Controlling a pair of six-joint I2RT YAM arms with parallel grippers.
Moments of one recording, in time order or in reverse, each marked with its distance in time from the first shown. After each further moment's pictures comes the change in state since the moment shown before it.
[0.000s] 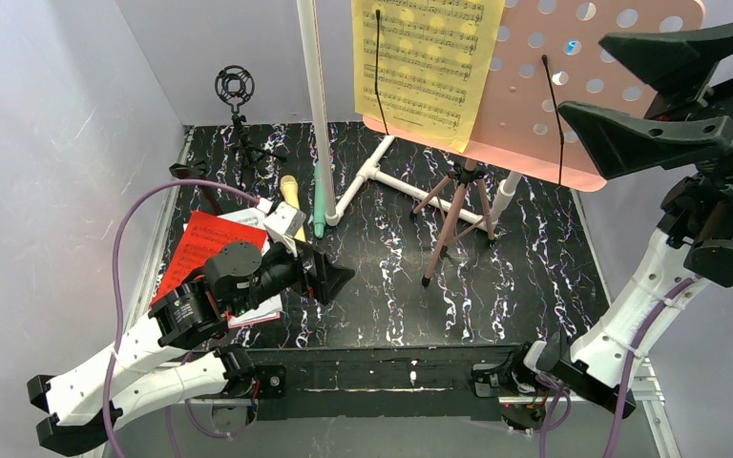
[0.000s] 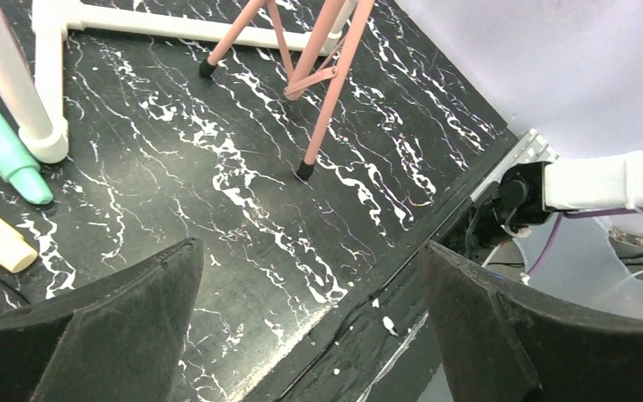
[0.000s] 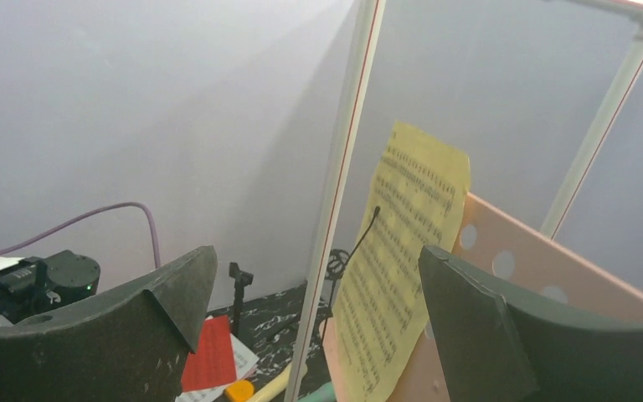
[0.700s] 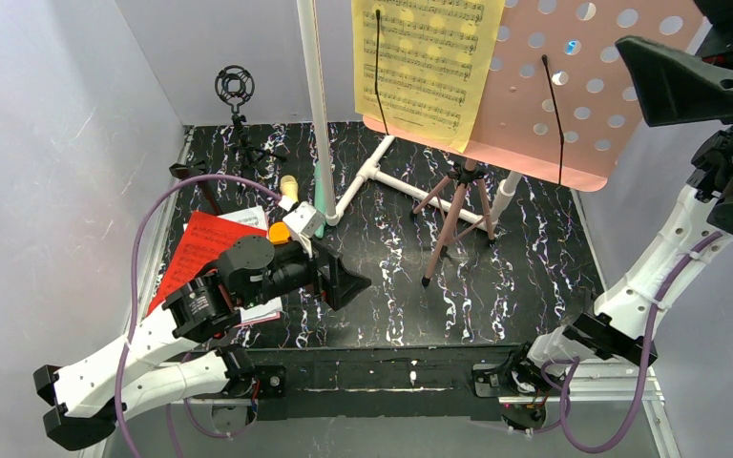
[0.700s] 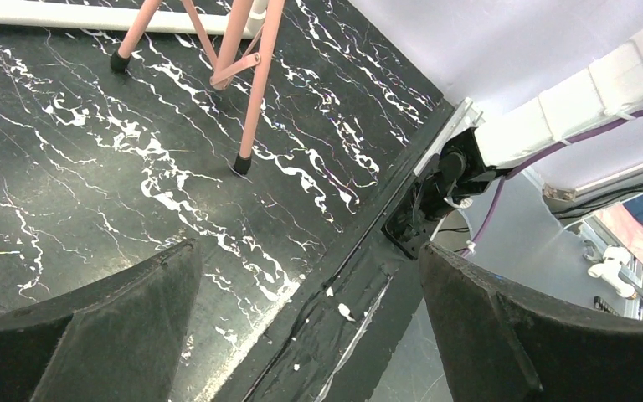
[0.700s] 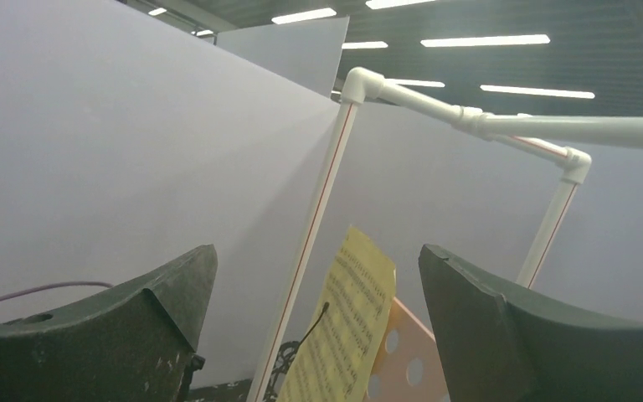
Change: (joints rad) left arm 0.000 0.063 0.000 0.085 0.177 -0.023; right arm -0.036 0.280 0.389 0.085 0.246 0.041
